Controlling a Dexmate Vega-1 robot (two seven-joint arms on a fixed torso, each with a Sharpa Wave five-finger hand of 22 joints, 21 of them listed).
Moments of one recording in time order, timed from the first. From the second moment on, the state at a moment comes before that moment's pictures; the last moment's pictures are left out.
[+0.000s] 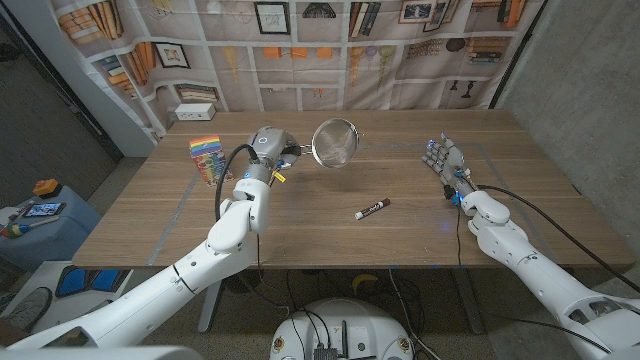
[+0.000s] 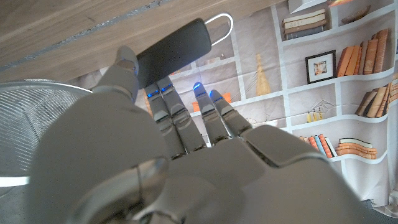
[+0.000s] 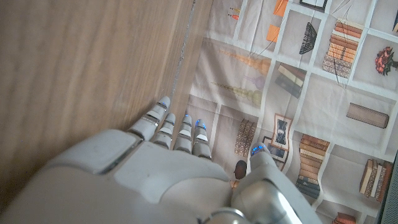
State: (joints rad) left arm 0.94 0.68 0.65 -2.04 0.94 0.69 0.23; left_hand 0.98 0.03 0.32 -0.17 0.18 0.98 -0.13 0.20 0.18 1.03 -0.20 0.18 0.18 0.55 -0.05 0.18 0.17 0.29 -0.04 0.19 0.17; right arm -0.82 -0.51 -0.34 -1.11 0.69 0.34 0.11; right_hand 0.07 0.10 0.33 -0.05 0.20 0.18 -0.04 0.19 0.17 0.17 0.00 0.19 0.19 0.04 0.01 0.23 0.30 0.27 0.01 0.19 0.16
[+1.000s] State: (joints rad) left arm 0.89 0.72 0.71 -2.04 0.96 0.73 0.14; left_hand 0.98 0.03 0.32 -0.17 0.18 0.98 -0.13 0.20 0.18 1.03 -0.20 0.18 0.18 0.56 -0.05 0.18 0.17 0.29 -0.04 0.19 0.17; right arm -0.81 -0.50 -0.34 -1.09 0.70 0.33 0.12; right_hand 0.07 0.10 0.33 -0.05 0.20 0.18 -0.04 0.19 0.17 0.17 0.00 0.19 0.19 0.04 0.01 0.23 0.30 0.27 0.01 0.19 0.16
